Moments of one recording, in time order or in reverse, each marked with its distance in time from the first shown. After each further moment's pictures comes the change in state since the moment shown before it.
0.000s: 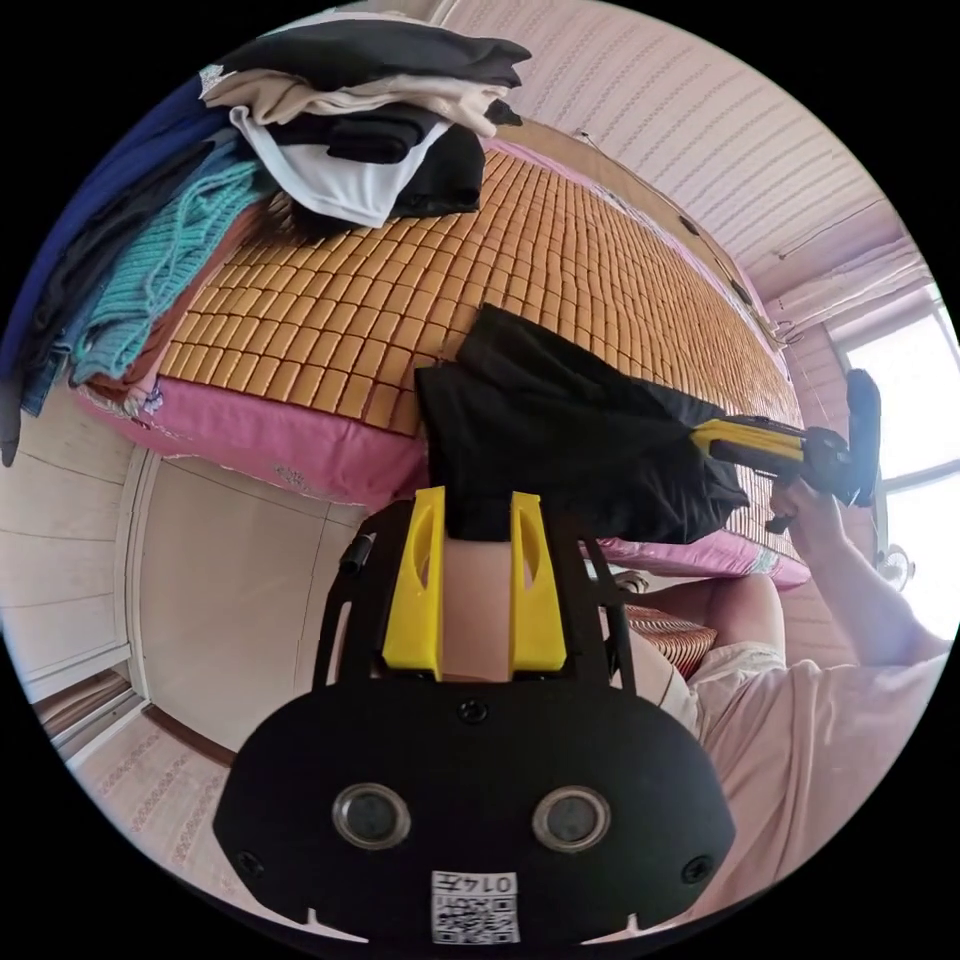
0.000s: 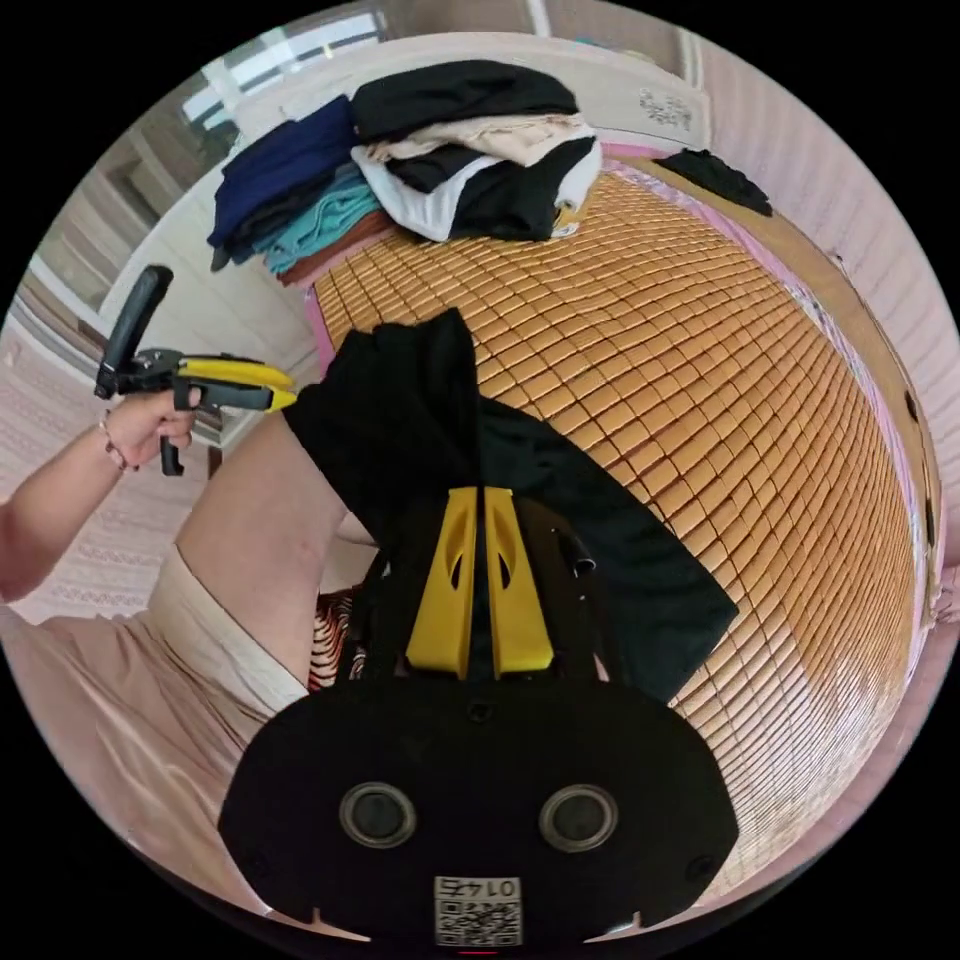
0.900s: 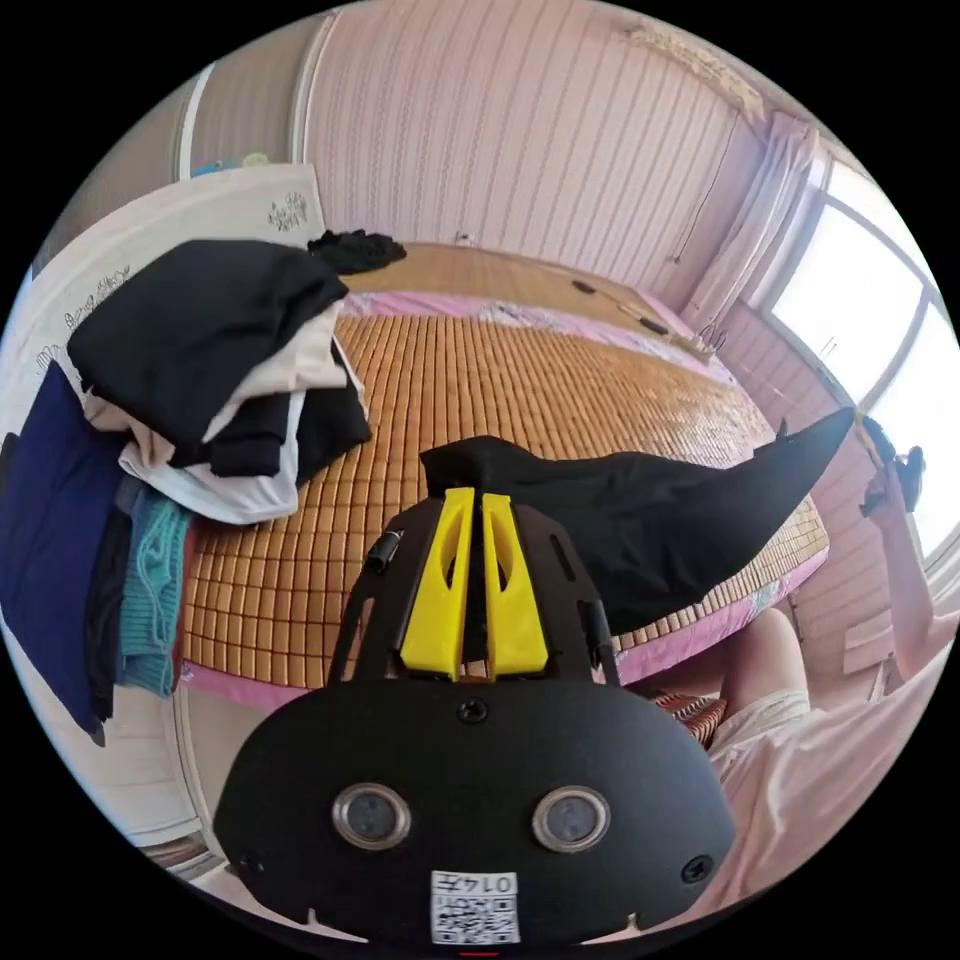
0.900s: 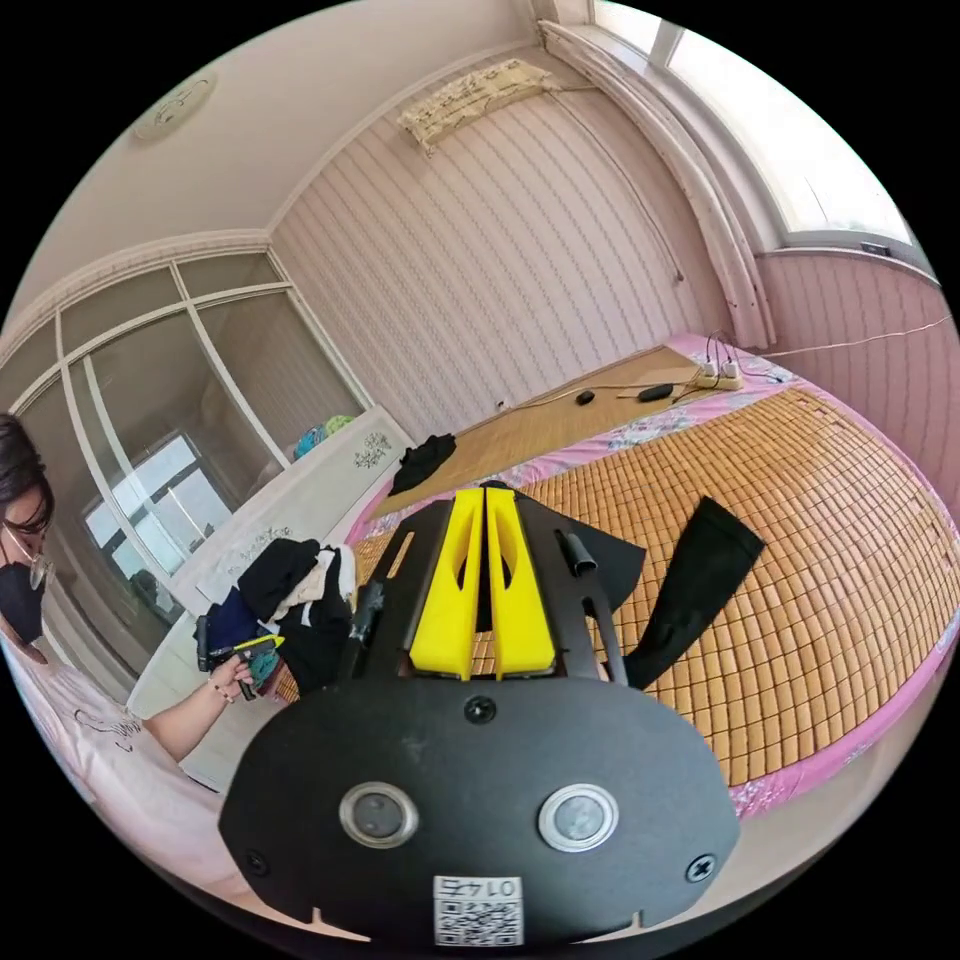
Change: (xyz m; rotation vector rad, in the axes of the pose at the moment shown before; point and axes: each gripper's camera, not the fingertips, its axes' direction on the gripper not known) left arm 0.044 -0.122 -0.078 0.376 -0.016 0.322; right arm 0.218 0.385 -0.392 0.990 0.165 0.764
